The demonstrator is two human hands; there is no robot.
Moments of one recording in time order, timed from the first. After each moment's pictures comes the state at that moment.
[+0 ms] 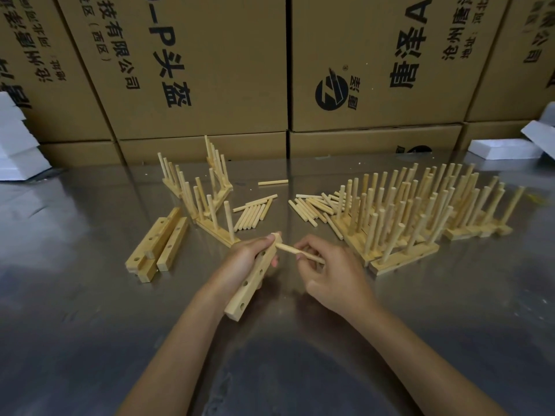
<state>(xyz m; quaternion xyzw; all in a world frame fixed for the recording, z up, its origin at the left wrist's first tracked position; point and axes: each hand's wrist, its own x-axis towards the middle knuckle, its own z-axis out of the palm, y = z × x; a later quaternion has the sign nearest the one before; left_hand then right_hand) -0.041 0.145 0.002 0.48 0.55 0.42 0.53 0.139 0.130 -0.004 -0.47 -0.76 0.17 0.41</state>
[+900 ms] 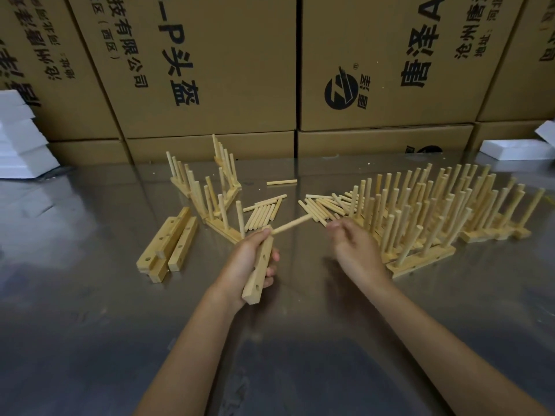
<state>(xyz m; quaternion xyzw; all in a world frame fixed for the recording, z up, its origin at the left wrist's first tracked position) -0.047 0.149 -0.001 0.36 0.47 0.51 0.63 0.144 0.180 -0.011 -0.57 -0.61 0.29 0.47</state>
